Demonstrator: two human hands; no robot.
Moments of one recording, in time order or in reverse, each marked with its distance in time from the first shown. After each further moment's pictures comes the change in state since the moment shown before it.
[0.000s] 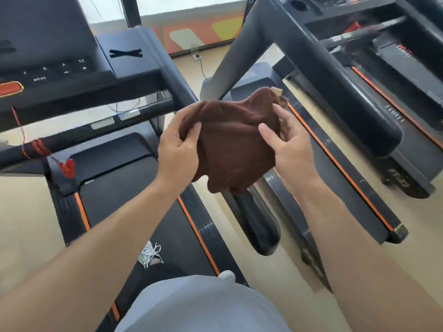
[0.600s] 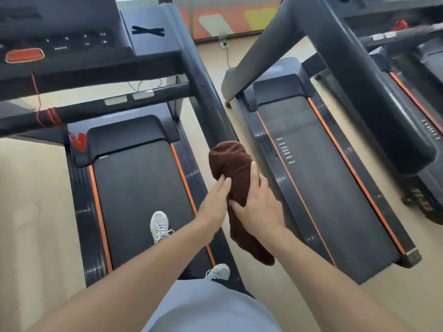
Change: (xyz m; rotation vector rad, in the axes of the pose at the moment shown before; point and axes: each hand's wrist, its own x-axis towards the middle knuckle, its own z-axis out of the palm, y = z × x) left_hand -0.086 -0.092 0.051 -0.073 -0.198 -0.782; right_hand -0.047 0.132 -0.005 -1.254 -0.327 0.037
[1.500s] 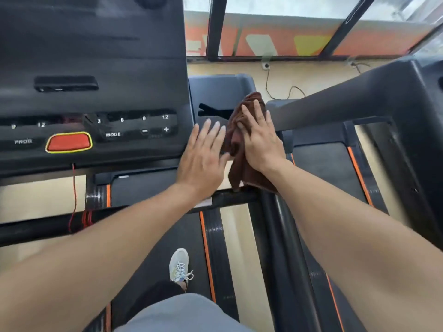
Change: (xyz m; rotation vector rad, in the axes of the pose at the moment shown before) left_hand 0.253 0.227 -0.230 1.231 0.564 0.750; right_hand 0.424 -0.225 -0.056 0.043 0.006 -0.333
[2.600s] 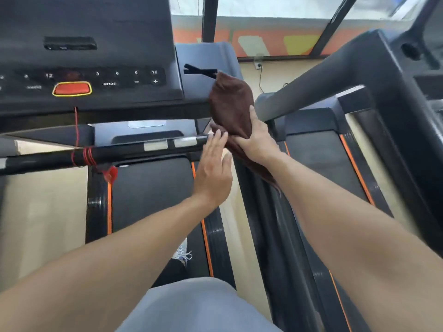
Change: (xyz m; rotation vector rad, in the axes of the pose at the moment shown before) left_hand -0.143 0.116 0.016 -0.704 0.078 -0.302; right_hand -0.138 0.041 0.008 0.188 -0.063 0.163
